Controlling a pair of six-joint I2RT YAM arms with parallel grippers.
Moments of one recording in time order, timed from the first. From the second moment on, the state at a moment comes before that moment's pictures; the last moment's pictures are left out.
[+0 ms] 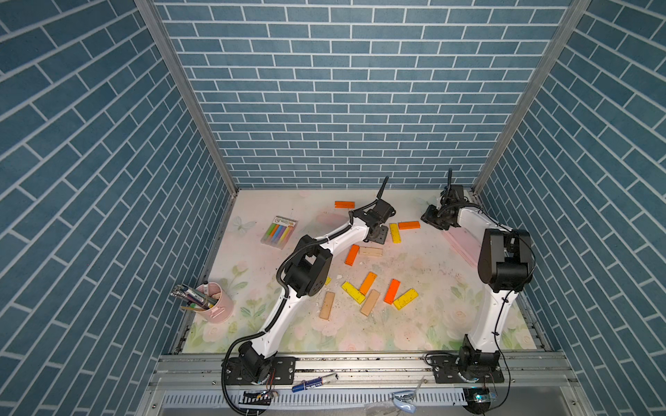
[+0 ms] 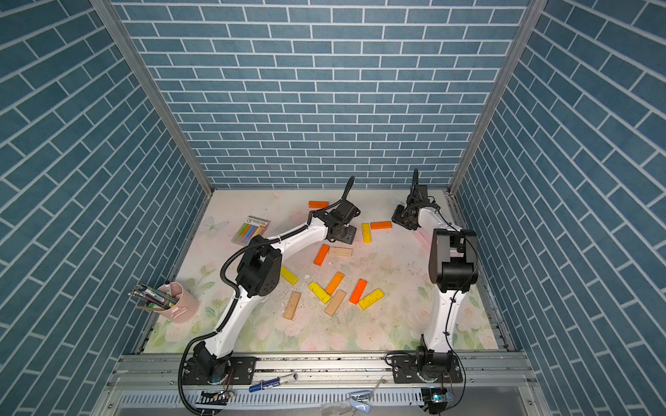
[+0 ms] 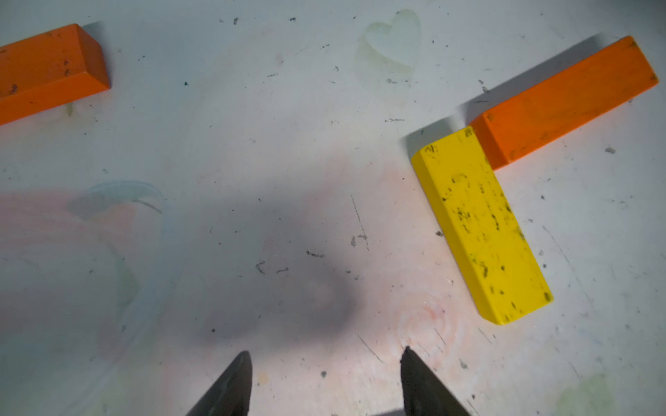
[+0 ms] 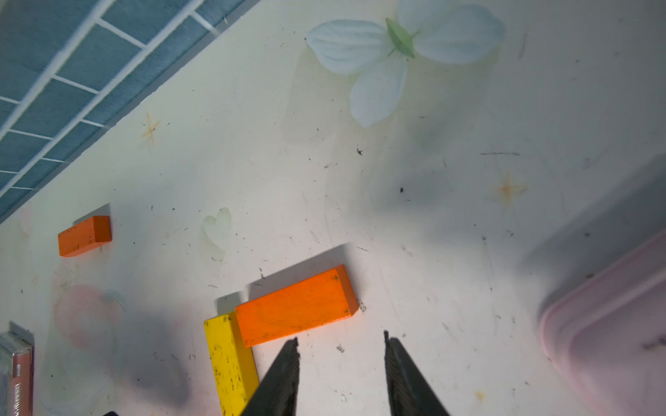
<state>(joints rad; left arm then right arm) -0.74 2.46 2.13 -0.71 -0.19 -0.34 0.05 2.06 1.53 -0.44 -0.26 0.40</state>
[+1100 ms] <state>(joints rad) -0.74 2.65 2.34 -0.56 -0.12 -0.48 0.05 2.11 1.53 -0.40 -0.28 0.39</state>
